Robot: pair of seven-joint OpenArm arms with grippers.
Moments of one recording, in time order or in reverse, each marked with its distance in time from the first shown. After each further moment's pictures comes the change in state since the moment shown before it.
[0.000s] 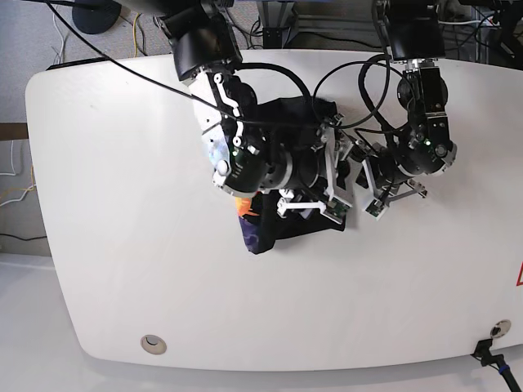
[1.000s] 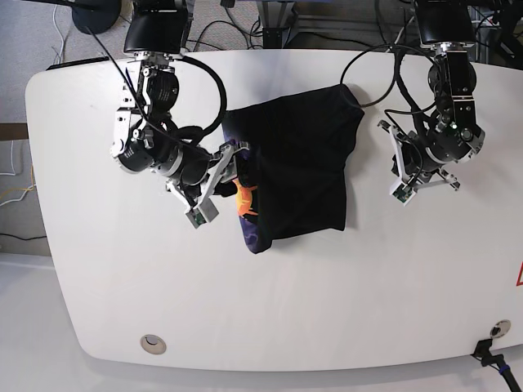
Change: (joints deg) left arm 5.3 -9.5 -0.1 7.3 0.1 -0.1 0.4; right arm -8.4 8.2 28.3 1.7 7.8 -1.0 2.0
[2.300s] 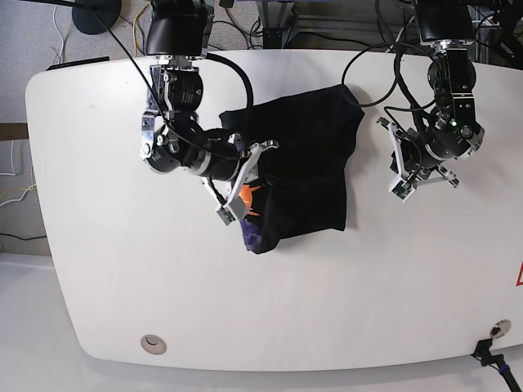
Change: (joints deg) left arm 0.9 0.0 -0.1 -0.1 -0.3 -0.1 -0.6; right arm 0.5 -5.6 -2.2 -7.1 3.7 -0.2 0.3
